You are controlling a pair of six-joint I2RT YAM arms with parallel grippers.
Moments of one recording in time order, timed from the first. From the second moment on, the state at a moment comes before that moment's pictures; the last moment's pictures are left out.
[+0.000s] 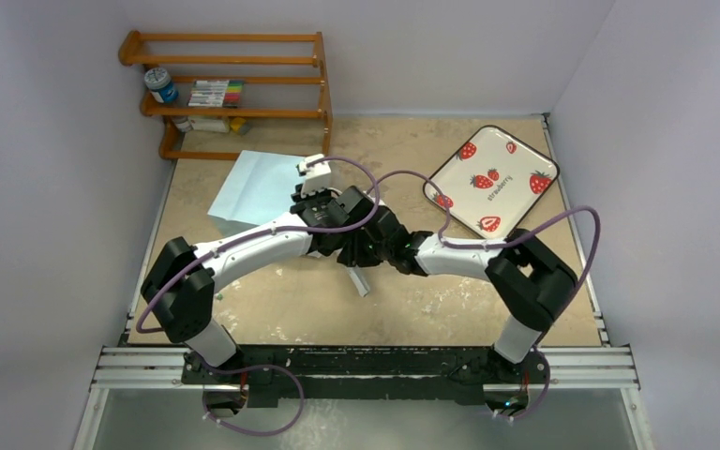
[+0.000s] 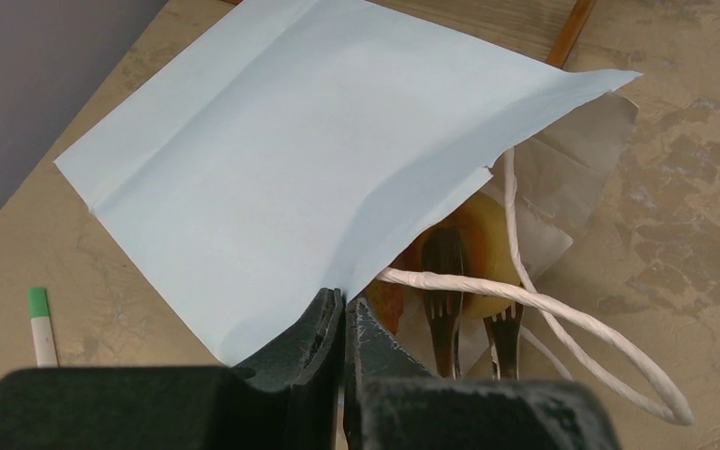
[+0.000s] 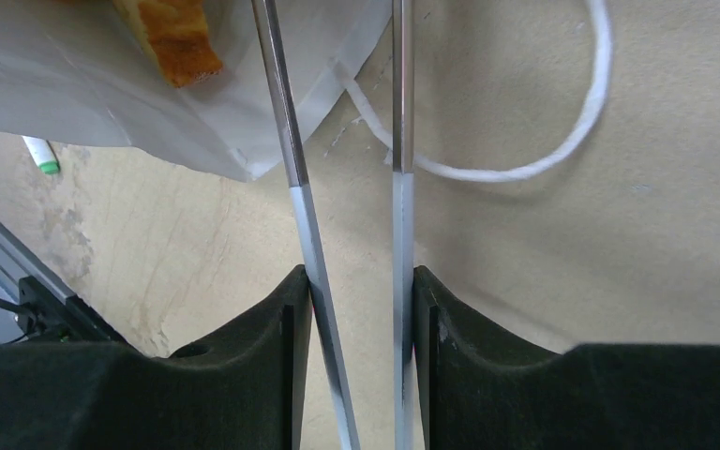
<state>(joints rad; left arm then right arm) -0.86 1.61 1.22 -0.68 -1.19 -0.91 0.86 1.68 0.90 0.05 0.00 0.74</state>
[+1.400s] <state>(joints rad) -0.82 1.59 1.18 -0.58 -1.15 -0.88 0.87 1.56 0.85 0.04 -0.01 0.75</state>
